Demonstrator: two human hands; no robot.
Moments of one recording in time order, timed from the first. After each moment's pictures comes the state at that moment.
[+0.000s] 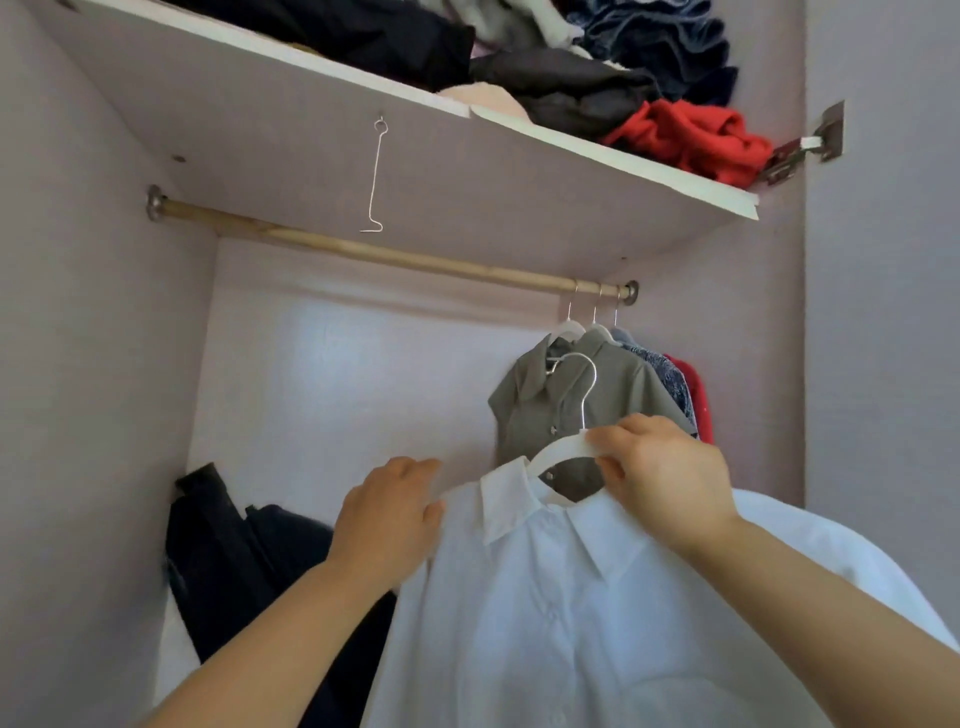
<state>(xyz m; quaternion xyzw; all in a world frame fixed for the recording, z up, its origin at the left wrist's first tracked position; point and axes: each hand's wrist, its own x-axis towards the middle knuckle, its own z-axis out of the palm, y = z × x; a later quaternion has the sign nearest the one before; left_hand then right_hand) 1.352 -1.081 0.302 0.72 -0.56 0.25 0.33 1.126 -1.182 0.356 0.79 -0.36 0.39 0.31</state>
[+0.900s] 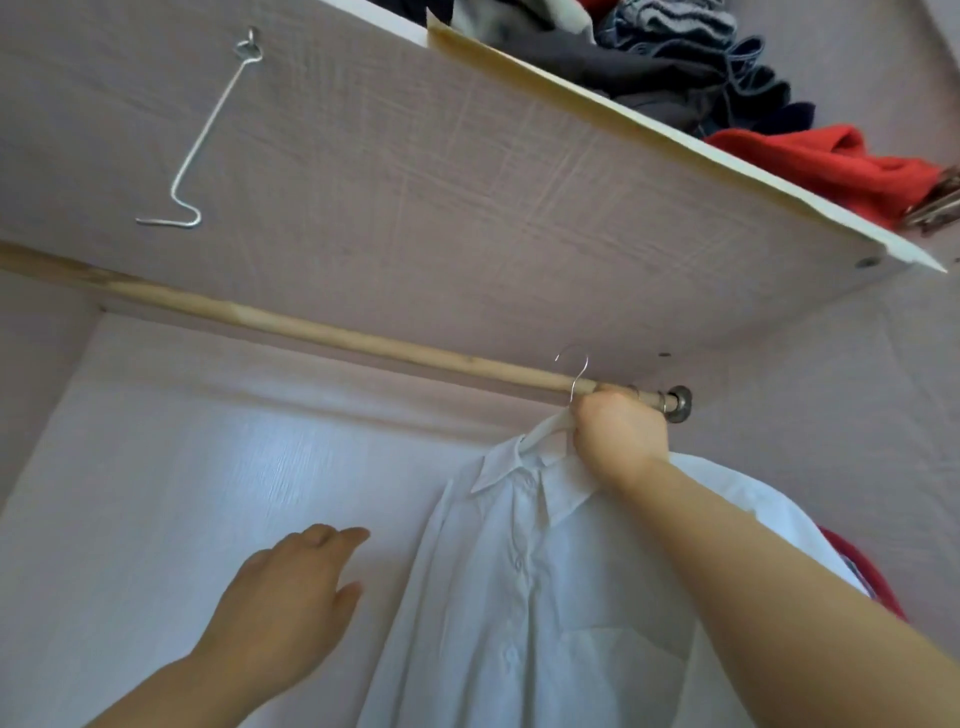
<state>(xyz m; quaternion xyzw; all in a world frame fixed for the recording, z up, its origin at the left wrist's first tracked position) 1.493 -1.274 0.395 0.70 -0.51 0.41 0.29 1.278 -1.424 0.546 0.71 -0.41 0.44 0.37</state>
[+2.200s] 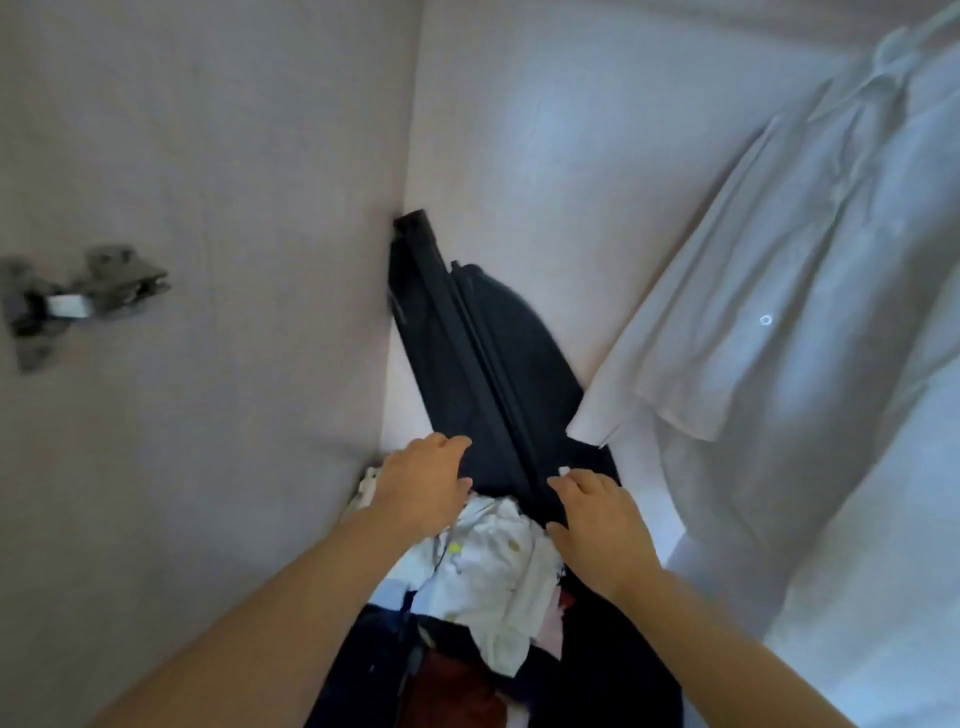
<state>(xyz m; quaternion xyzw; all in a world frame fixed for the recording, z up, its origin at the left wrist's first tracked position) 1.442 -1.051 0.084 0.90 -0.39 0.06 0.19 1.306 -1.208 0.084 0.98 -0.16 0.12 0.05</state>
